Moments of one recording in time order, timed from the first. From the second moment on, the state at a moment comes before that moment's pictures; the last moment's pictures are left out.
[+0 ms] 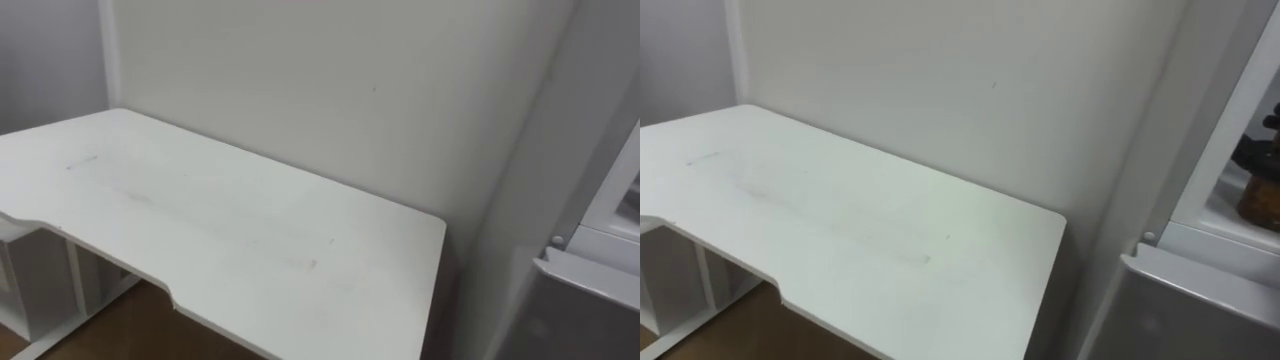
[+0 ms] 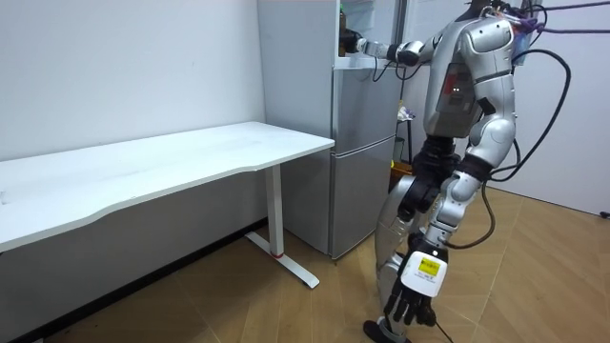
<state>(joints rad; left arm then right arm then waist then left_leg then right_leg) 0.35 0.36 0.21 0.81 0.07 0.17 0.08 -0.74 -0.84 -0.06 0.99 0.70 -0.13 0.02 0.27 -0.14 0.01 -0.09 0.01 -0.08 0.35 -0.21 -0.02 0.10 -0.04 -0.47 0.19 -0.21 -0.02</state>
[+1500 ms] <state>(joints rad) 0.31 0.37 0.11 0.77 0.08 0.24 0.10 -0.73 -0.82 -0.11 0.98 0.62 -0.14 0.06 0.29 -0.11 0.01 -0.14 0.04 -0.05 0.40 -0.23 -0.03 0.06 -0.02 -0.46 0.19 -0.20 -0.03</state>
